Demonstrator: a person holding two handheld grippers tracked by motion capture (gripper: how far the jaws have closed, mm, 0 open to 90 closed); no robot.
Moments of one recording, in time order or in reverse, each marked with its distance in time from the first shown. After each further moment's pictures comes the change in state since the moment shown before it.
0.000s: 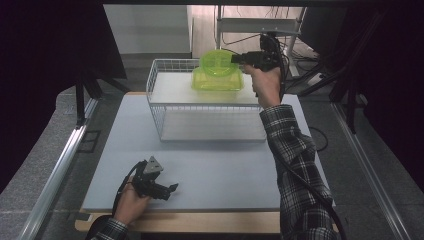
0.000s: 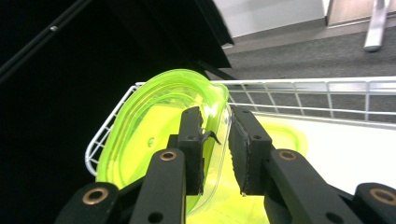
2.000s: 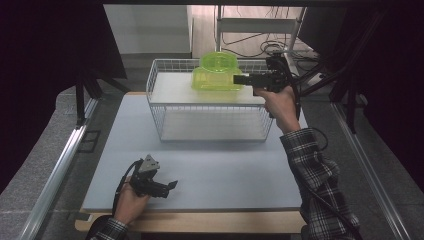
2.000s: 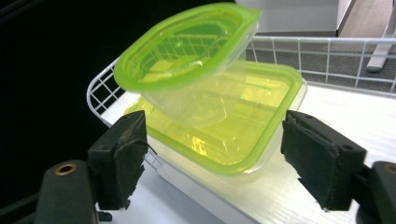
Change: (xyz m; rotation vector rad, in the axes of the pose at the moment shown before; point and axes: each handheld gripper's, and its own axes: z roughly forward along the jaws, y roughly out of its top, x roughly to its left) left arm 0.003 0.000 -0.005 -0.067 -0.010 -0.059; right arm -0.007 -0.047 -0.034 0.037 0.042 -0.215
